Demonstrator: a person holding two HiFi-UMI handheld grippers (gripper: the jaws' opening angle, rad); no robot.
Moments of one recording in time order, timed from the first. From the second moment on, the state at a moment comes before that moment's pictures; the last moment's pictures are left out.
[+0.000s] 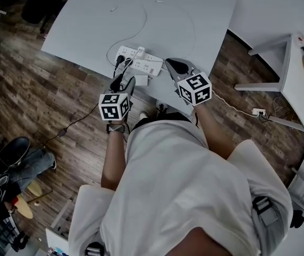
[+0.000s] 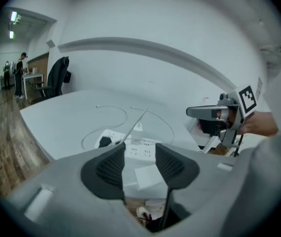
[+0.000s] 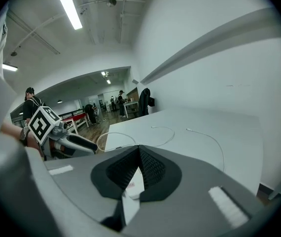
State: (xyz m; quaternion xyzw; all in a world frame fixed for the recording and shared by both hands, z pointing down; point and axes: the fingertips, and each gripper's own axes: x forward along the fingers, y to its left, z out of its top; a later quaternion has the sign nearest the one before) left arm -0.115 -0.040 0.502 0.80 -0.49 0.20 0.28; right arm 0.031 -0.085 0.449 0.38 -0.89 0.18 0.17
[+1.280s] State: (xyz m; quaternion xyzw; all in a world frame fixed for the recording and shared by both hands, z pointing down) left arm -0.138 -0.166 0.190 0.87 -0.48 0.07 -0.05; right arm -0.006 -0.168 0.171 0.45 -0.89 -0.04 0.06
